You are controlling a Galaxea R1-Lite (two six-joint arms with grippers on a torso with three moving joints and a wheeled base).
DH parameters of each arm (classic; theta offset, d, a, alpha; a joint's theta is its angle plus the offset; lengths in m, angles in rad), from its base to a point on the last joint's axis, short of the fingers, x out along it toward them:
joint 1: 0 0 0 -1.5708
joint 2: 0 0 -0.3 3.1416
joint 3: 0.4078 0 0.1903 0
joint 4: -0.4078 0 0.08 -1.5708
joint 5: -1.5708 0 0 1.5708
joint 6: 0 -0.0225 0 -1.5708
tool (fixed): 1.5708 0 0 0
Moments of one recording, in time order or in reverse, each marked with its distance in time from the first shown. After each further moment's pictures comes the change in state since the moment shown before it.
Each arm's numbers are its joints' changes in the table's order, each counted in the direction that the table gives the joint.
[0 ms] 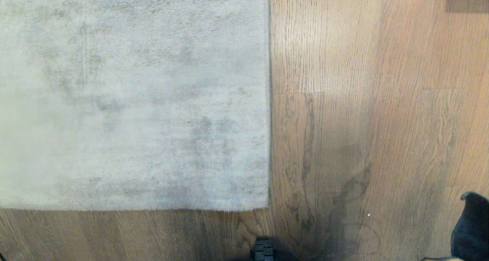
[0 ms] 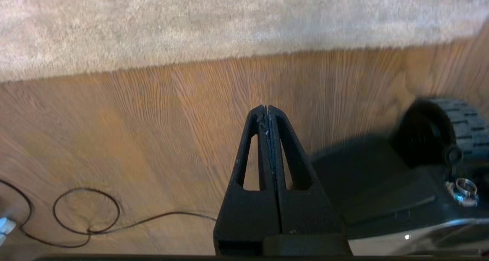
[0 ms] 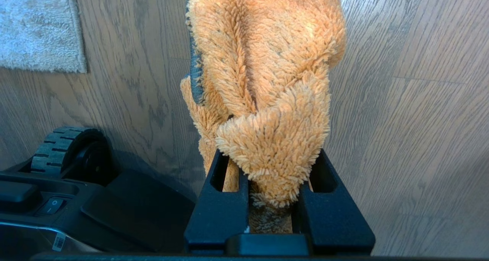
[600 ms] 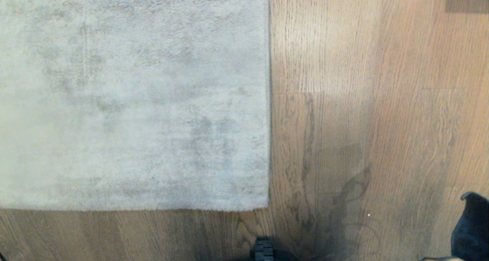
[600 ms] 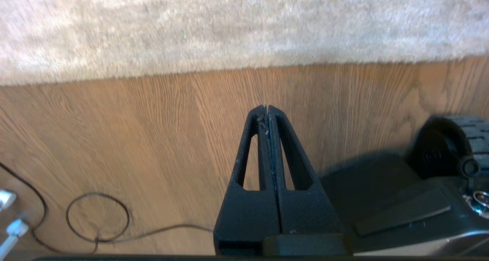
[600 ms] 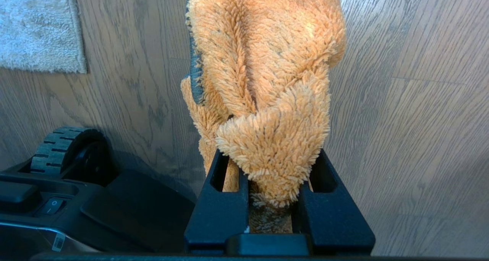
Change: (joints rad) left arm 0.080 -0.266 0.000 -0.151 -0.009 -0.021; right arm 0.000 0.000 0.000 0.001 0.000 0.001
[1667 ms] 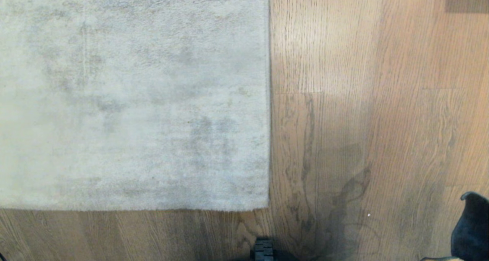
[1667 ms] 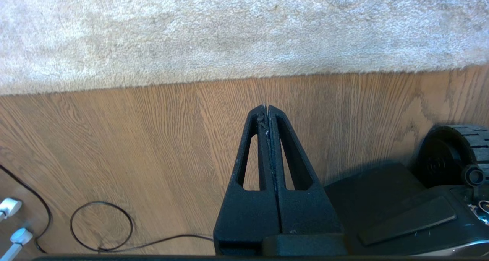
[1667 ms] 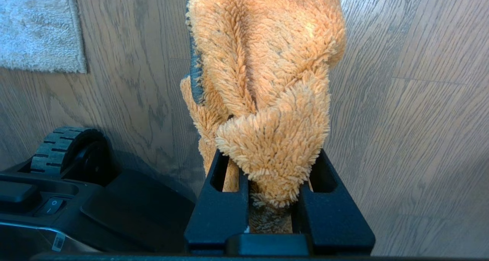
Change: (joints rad) left arm 0.004 -0.036 0.000 0.000 0.004 -0.010; right arm 0.000 0.000 0.000 0.000 0.000 0.000
